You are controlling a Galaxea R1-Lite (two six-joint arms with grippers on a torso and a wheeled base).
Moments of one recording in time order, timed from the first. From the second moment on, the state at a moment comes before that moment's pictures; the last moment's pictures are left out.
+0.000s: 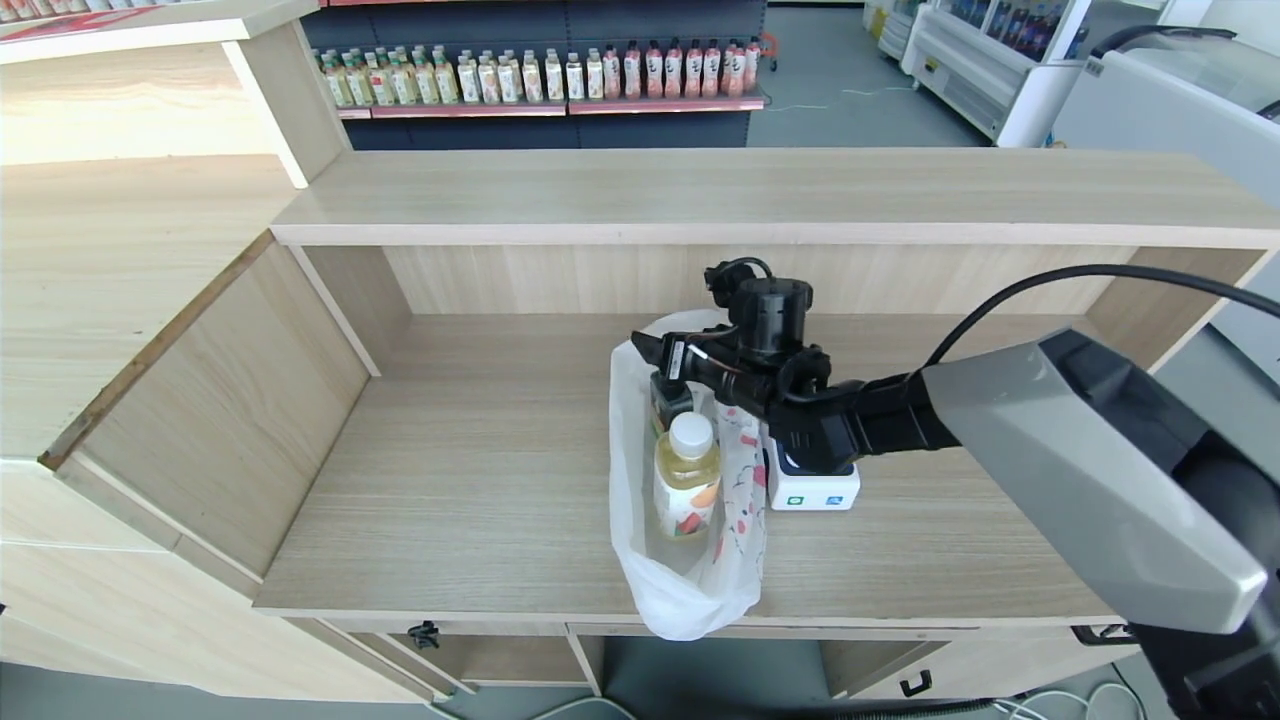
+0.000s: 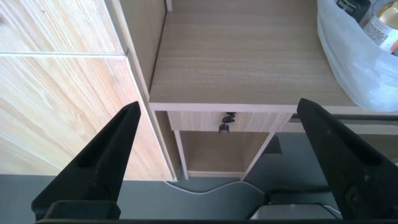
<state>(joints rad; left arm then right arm) 0.00 0.00 0.00 0.00 -0.01 0.00 0.55 2.40 -1.74 -0.61 -0.06 0.22</state>
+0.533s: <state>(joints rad) 0.00 0.00 0.00 0.00 -0.01 0.00 0.48 2.02 -1.56 -0.40 -0.11 0.16</state>
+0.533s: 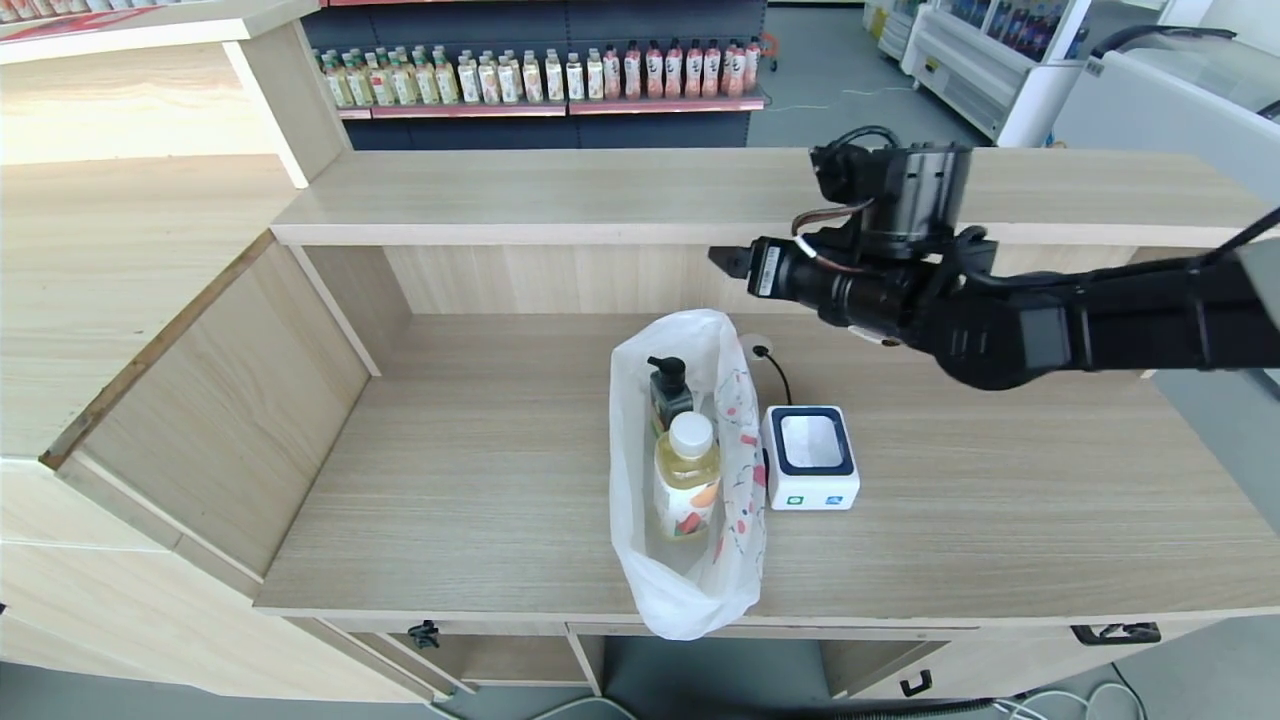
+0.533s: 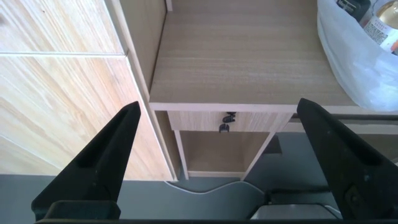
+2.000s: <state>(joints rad) 0.00 0.00 0.00 0.00 -0.01 0.00 -0.01 0.35 -0.32 0.09 -0.21 -0.01</state>
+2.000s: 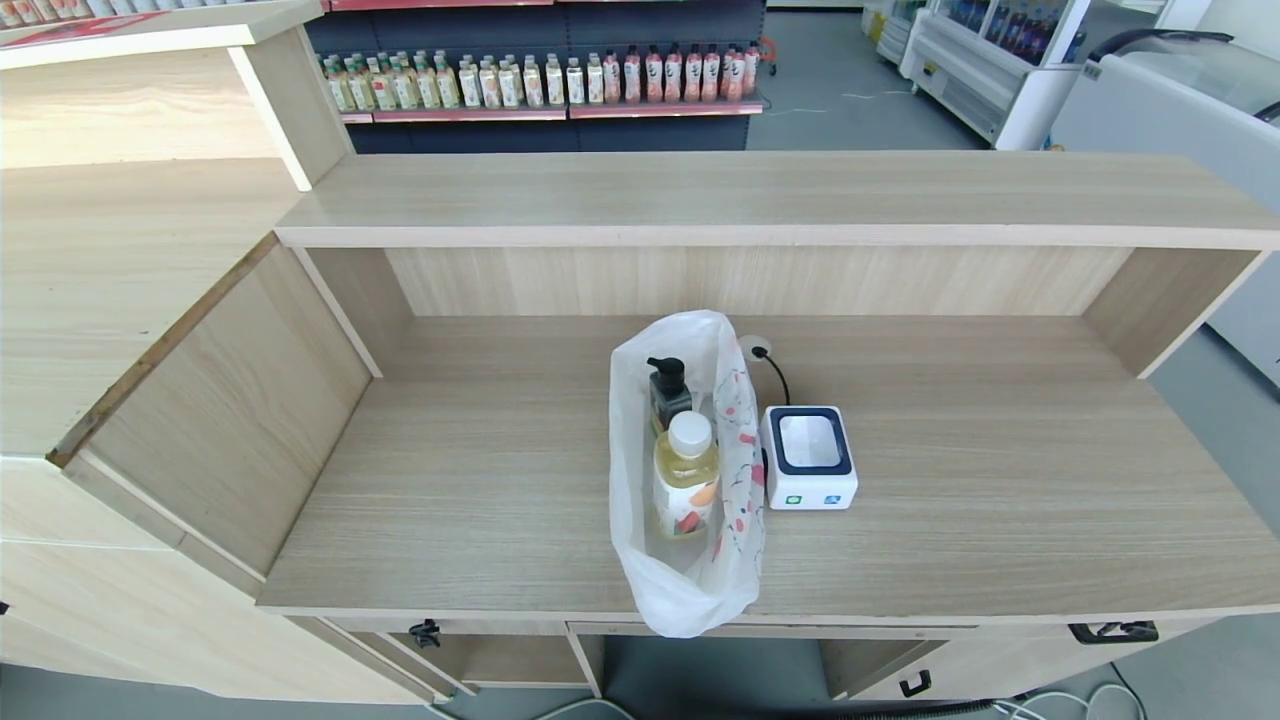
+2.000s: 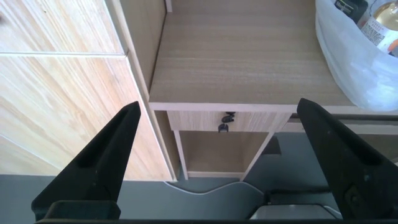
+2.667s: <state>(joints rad) 0.00 0.00 0.00 0.00 -0.01 0.00 -0.09 0.10 -0.03 0.02 0.00 -0.02</state>
